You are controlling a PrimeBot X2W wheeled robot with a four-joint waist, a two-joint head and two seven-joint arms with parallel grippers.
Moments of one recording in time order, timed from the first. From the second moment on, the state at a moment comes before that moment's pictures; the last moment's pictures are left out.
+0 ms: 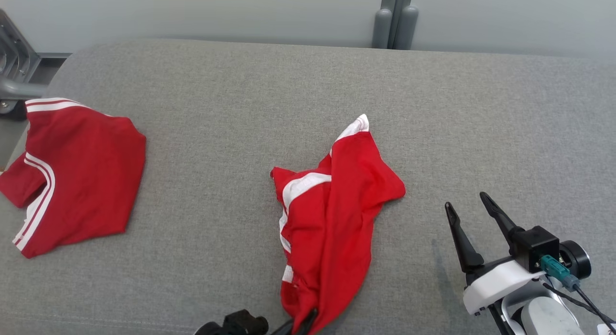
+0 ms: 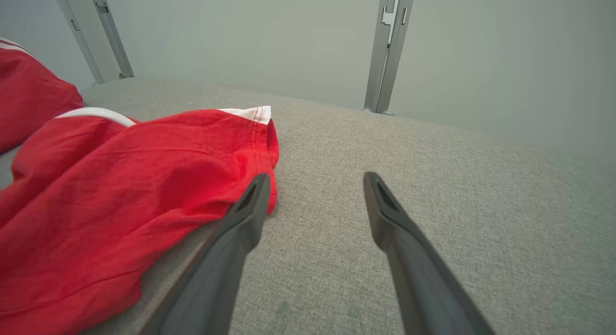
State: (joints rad) left arm -0.04 0.21 -0.82 0.21 -0.58 -0.11 -0.23; right arm 0.03 -0.12 0.17 0.18 0.05 0.08 -0.25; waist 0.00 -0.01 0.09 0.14
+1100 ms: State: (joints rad) left arm -0.12 0.19 -0.52 0.12 -1.14 -0.12 -0.21; right arm -0.13 -0.13 0.26 0.24 0.02 0.11 -0.25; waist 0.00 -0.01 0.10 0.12
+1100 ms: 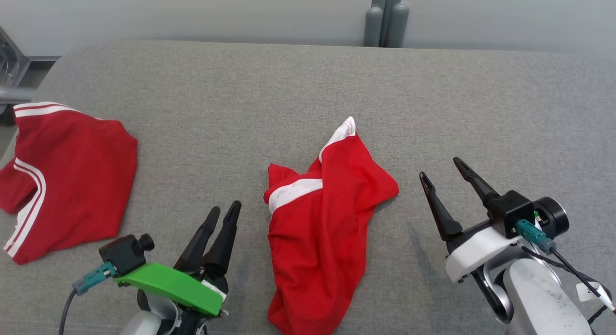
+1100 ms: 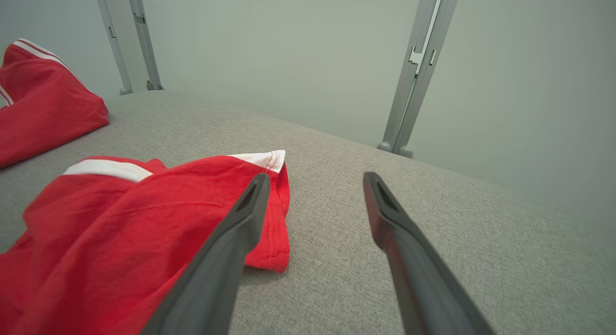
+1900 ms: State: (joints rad) left arm -0.26 0.17 -0.51 0.35 -1.43 -0.10 0.09; right arm -0.12 -0.13 0.26 0.25 0.02 0.11 -0.25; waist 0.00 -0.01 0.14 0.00
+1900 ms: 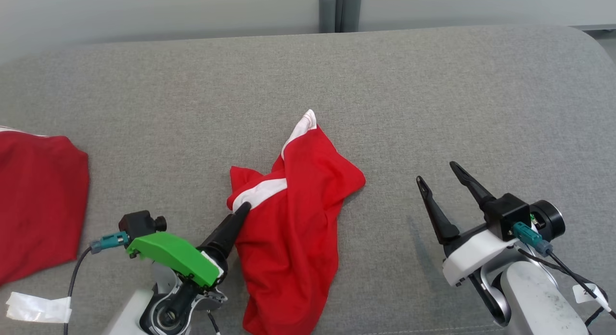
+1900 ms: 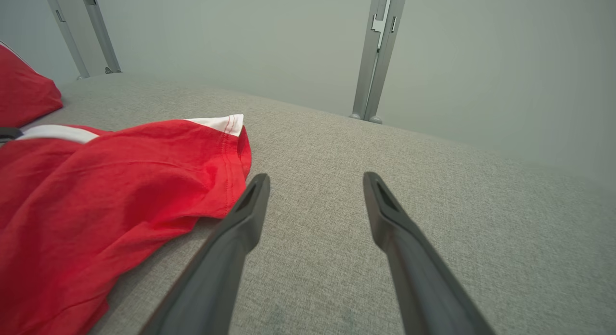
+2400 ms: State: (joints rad) left arm -0.46 0.24 -0.58 0.32 -1.20 -0.11 0.06; right arm -0.14 -0.12 0.26 0.25 0.03 0.11 -0.25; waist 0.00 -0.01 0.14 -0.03
